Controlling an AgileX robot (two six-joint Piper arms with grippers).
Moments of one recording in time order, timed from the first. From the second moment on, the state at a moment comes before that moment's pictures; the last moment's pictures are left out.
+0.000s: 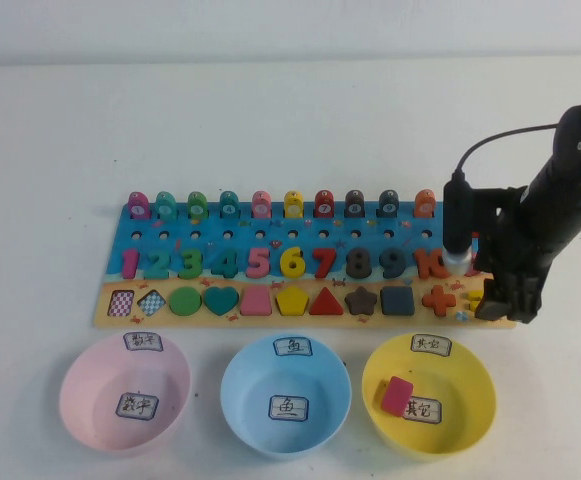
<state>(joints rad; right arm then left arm) 0.28 1.93 -1.34 0.19 0.86 -1.25 -0.06 -0.01 0.03 0.07 0.37 -0.01</state>
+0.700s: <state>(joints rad) 0.28 1.95 -1.34 0.19 0.84 -1.25 -0.06 -0.01 0.03 0.07 0.37 -0.01</state>
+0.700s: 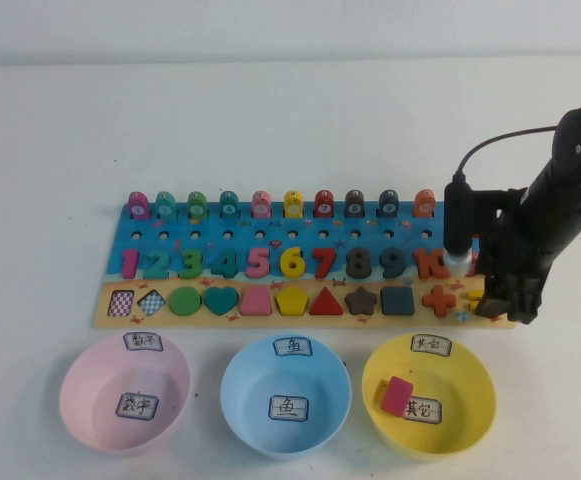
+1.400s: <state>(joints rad) 0.27 1.95 -1.34 0.22 0.88 -1.25 -0.06 -0.01 0.03 0.07 0.37 -0.01</state>
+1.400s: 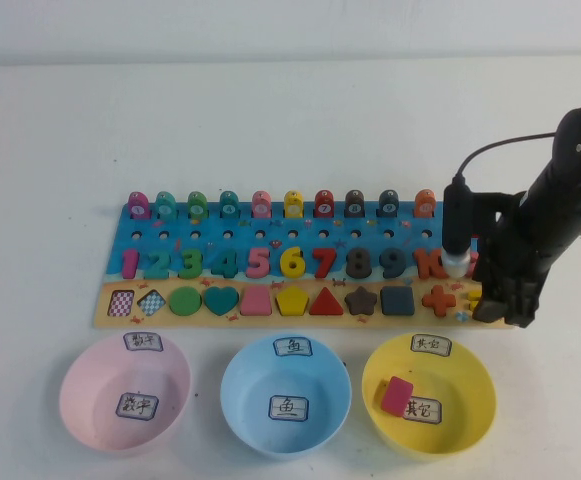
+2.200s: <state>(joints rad) 0.27 1.96 -1.34 0.23 0.88 -1.25 -0.06 -0.01 0.03 0.07 0.37 -0.01</state>
